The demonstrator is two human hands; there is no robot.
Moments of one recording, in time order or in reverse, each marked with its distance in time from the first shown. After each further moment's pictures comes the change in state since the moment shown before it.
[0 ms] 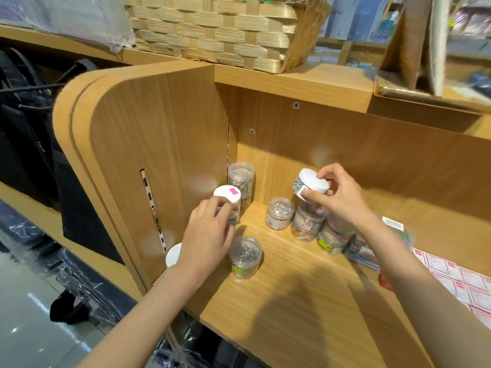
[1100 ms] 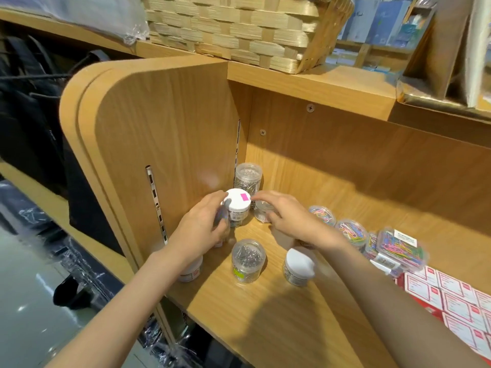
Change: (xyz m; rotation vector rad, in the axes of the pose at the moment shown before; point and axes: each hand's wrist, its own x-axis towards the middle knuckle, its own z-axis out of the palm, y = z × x) left_hand 0.014 -0.024 -0.012 -0.189 -0.191 -0.133; right_hand 0.014 0.001 0.085 -0.455 -0.562 -0.358
